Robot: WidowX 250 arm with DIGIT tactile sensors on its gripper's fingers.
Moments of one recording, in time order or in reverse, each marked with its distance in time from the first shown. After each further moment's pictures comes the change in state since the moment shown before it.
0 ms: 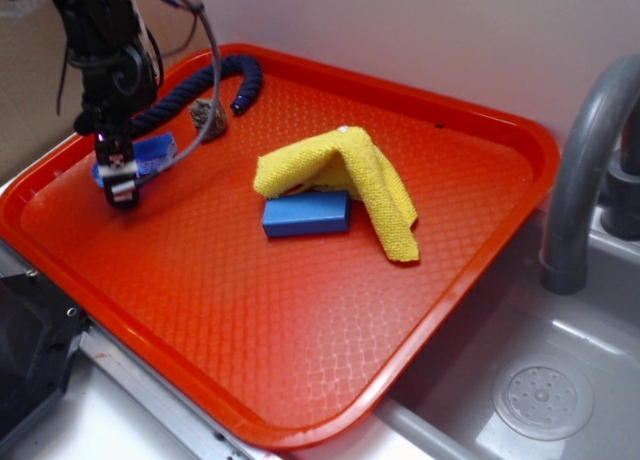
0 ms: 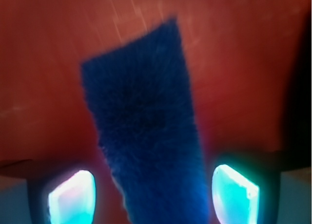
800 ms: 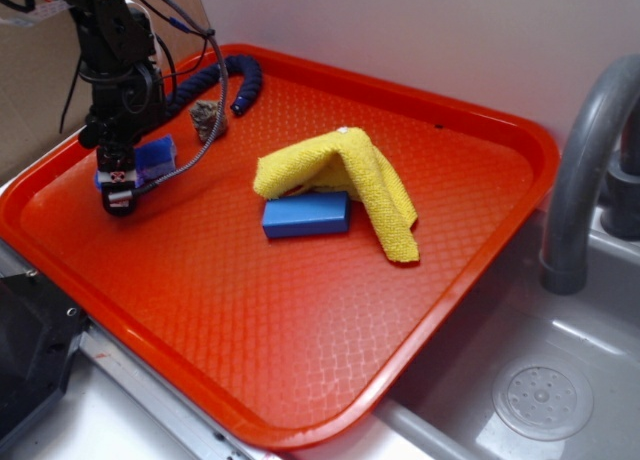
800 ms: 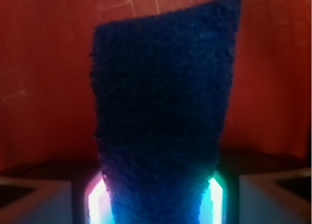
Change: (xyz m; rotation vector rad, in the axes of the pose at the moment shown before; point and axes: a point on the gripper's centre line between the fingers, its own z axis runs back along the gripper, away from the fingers) arm 0.001 -0.012 -0.004 0.025 0.020 -0.063
